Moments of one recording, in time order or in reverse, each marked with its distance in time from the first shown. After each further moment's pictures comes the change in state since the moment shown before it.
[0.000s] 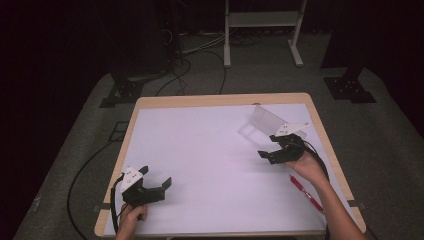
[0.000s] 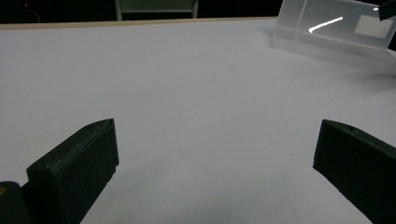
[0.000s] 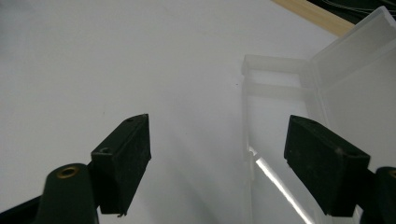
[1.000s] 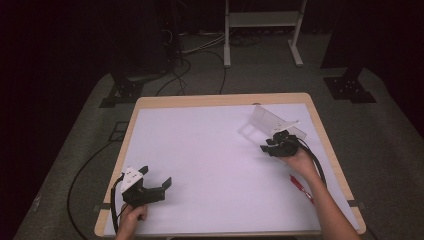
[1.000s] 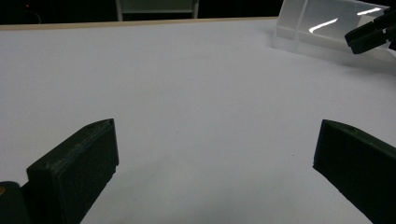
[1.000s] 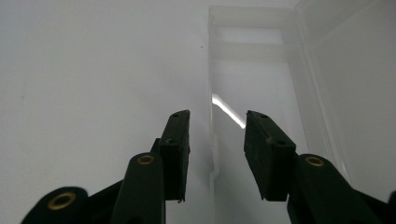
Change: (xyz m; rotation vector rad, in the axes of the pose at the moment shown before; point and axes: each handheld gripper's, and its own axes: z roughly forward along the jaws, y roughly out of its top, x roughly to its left) left arm 0.000 0.000 0.000 0.004 0.006 0.000; right arm -0.024 -0.011 0.038 0.119 -0.063 0.063
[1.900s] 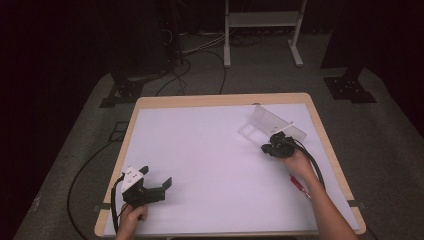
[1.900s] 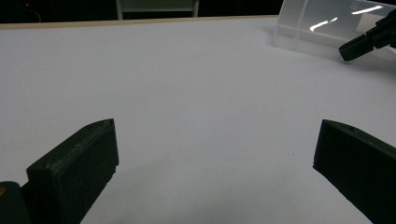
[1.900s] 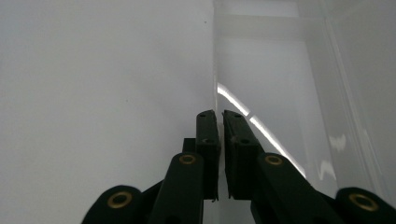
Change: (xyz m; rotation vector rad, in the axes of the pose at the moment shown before) left arm -0.001 0.000 0.001 0.005 0.002 0.001; right arm -0.001 -0.004 0.016 0.056 0.011 -0.016
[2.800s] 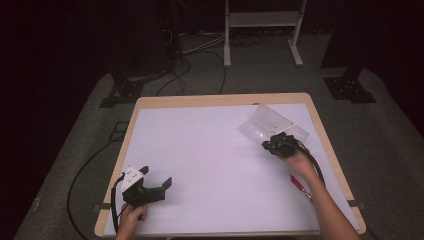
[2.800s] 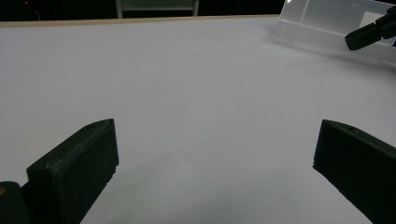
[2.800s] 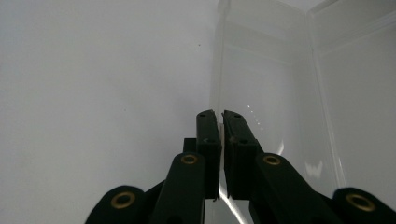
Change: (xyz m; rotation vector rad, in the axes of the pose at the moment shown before) left arm 0.000 0.000 0.001 -0.003 -0.001 -0.010; right arm 0.008 0.006 -0.014 -0.050 -0.079 -0.099
